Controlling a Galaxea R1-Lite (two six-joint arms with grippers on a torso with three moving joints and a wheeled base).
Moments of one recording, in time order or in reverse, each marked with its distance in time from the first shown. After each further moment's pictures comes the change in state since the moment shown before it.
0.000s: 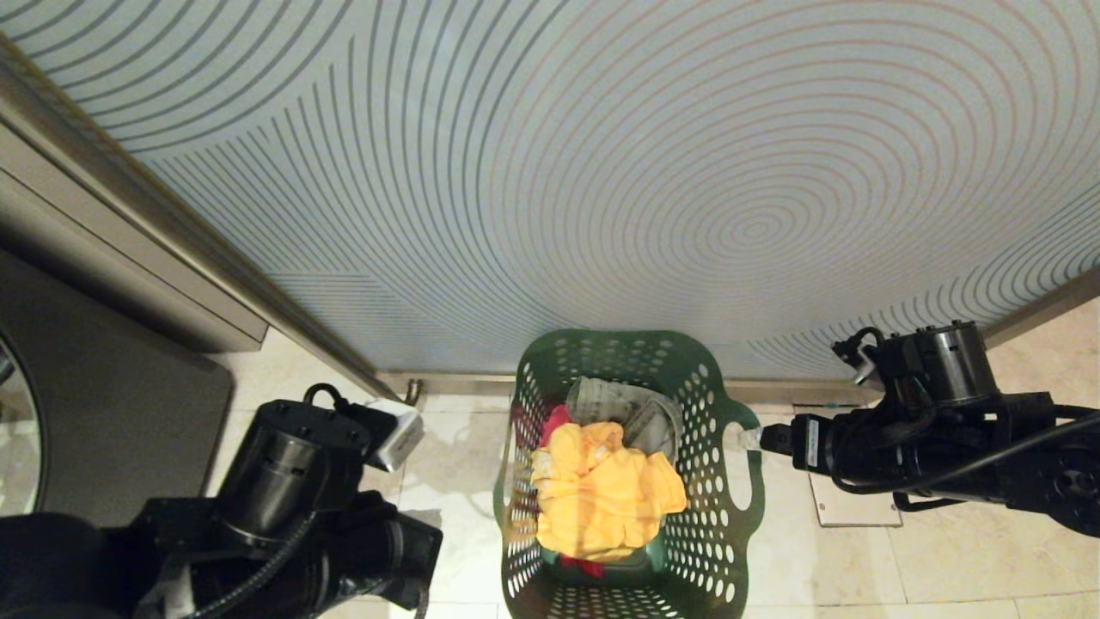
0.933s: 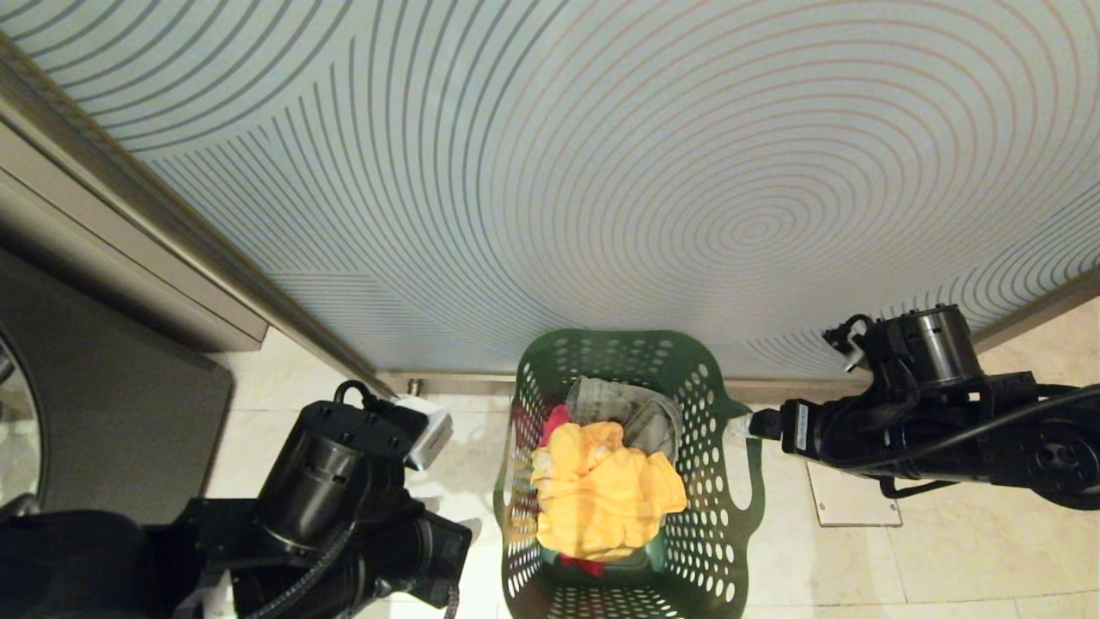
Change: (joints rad) left arm -0.073 0.034 -0.042 -0.004 0.064 -0.017; right arm 0.007 0.023 -0.085 0.069 0.034 0.054
